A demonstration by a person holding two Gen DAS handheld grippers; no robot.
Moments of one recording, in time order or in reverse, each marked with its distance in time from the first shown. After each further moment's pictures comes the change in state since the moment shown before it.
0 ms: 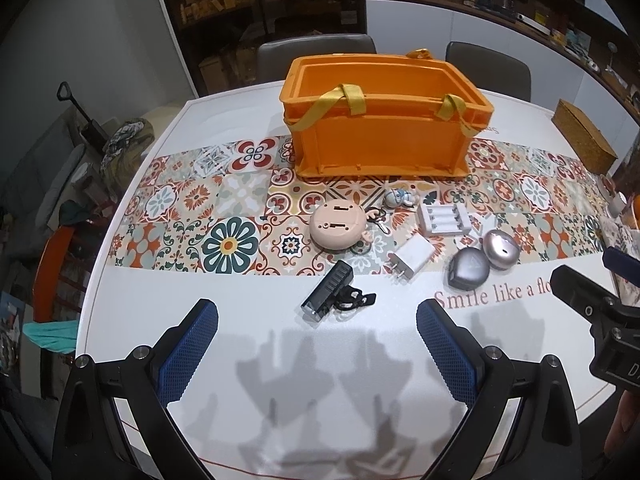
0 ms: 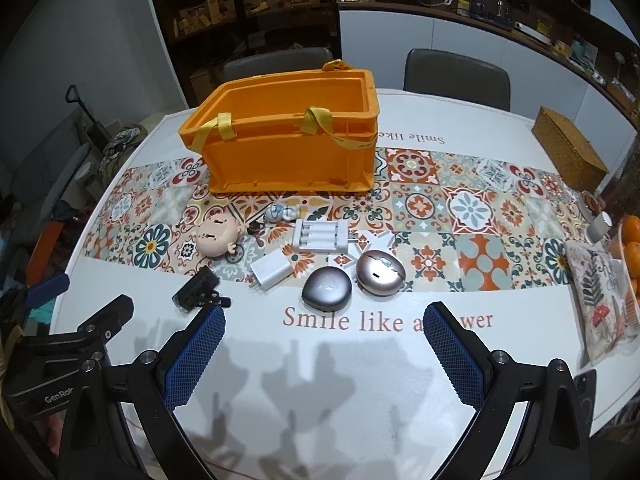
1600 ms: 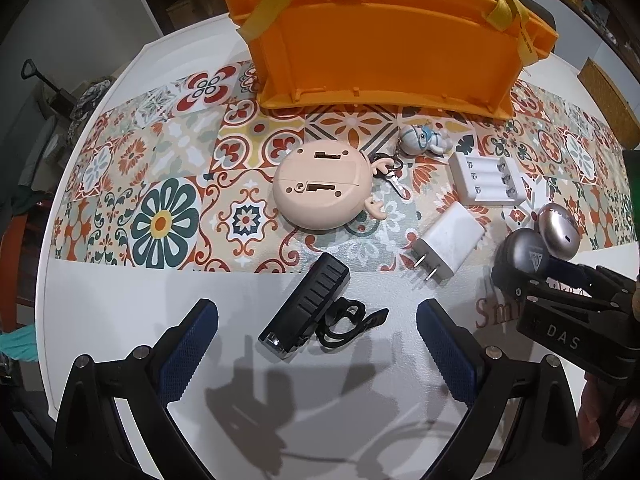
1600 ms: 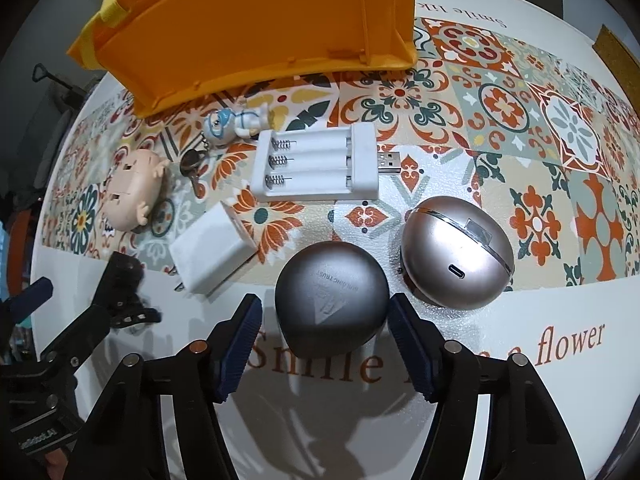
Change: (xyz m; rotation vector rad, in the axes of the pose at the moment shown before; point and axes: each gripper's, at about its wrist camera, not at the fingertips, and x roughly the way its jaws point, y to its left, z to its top) left arm 0.133 -0.017 0.016 0.029 0.229 -0.028; right arm 0.190 -0.012 0.006 0.064 0.331 0.057
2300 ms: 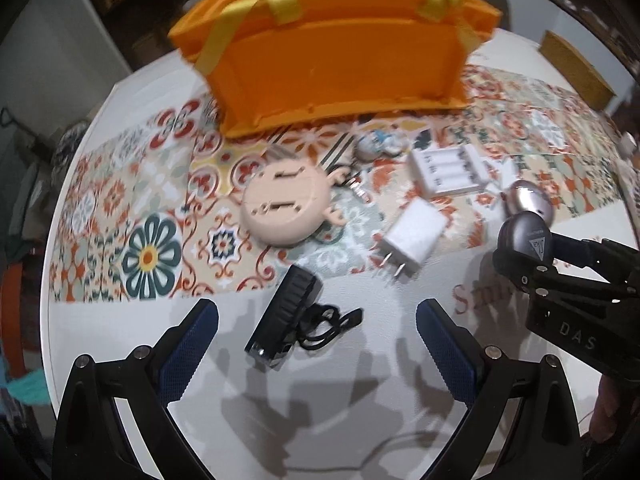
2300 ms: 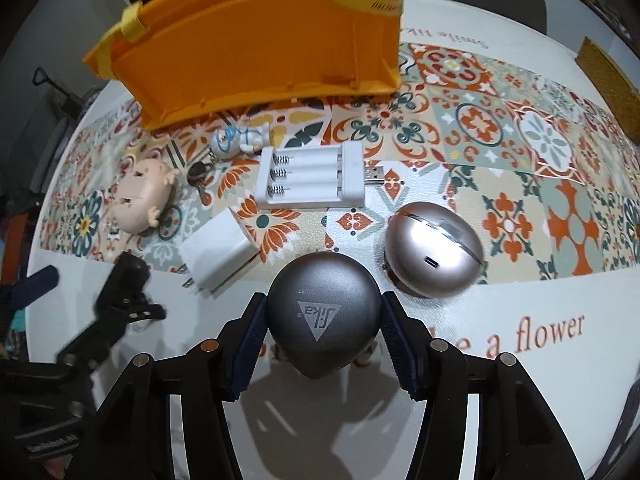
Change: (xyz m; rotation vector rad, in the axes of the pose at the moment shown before) left arm -0.019 -0.020 -0.002 0.164 -0.075 -0.055; right arm -0.034 0.002 -0.015 0.012 -0.094 -0.034
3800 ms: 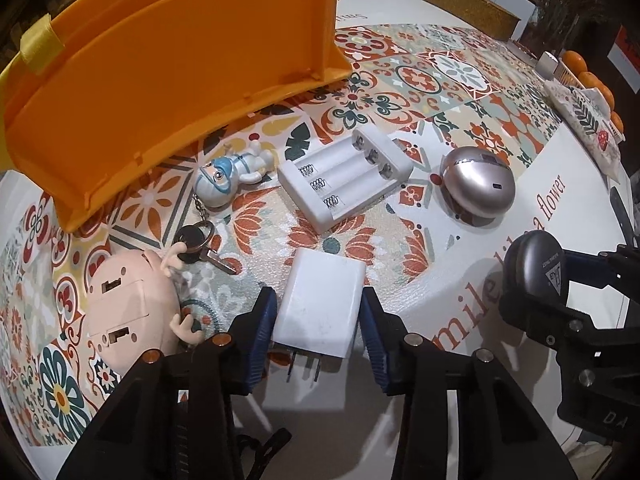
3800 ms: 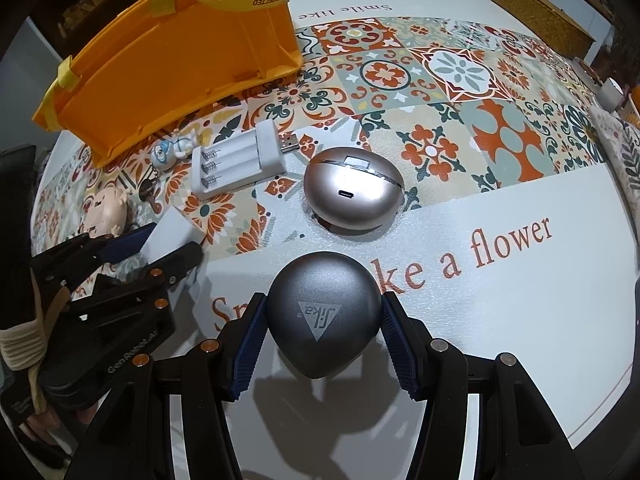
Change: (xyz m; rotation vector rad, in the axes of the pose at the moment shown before) left arm 0.073 -0.053 0.037 0.331 -0.008 -0.250; right arm -0.009 -0.030 -0.030 0.241 0.020 -0.099
